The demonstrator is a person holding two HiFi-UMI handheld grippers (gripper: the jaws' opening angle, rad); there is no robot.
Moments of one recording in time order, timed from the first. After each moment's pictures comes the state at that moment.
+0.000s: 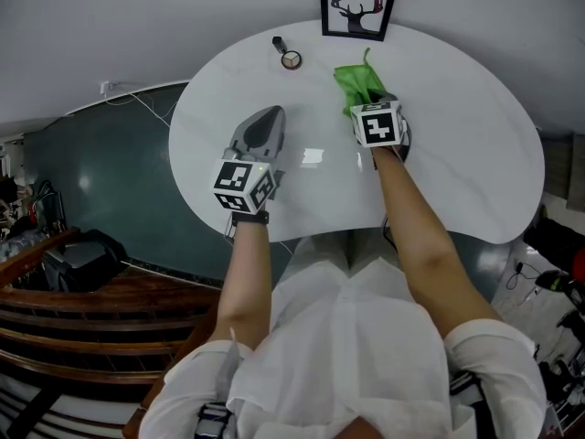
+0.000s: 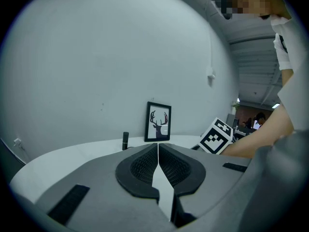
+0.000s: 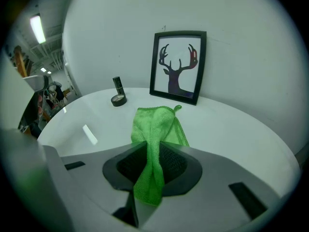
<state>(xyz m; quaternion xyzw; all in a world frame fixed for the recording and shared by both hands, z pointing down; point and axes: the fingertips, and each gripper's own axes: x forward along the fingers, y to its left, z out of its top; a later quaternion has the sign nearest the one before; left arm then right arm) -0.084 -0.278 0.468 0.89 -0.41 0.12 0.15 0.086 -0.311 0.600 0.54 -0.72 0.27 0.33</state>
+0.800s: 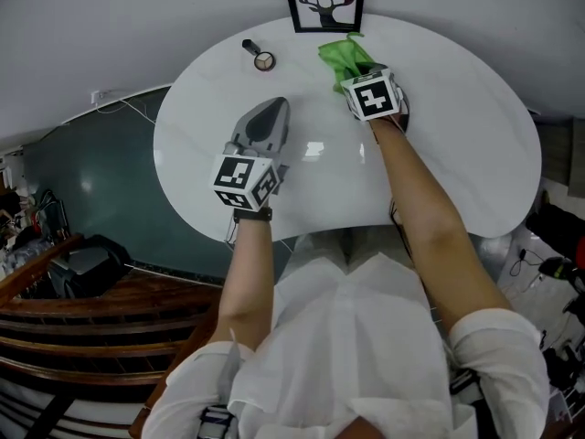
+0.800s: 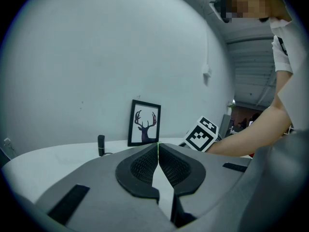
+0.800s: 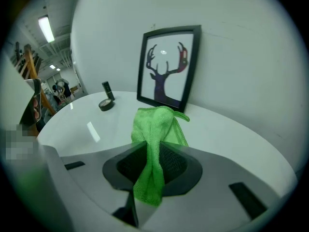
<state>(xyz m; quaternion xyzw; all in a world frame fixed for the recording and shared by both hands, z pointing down) -0.014 -0.289 0.467 0.91 -0.38 0.12 0.15 0.127 -0.355 0.602 0.51 -0.75 0.26 0.34</state>
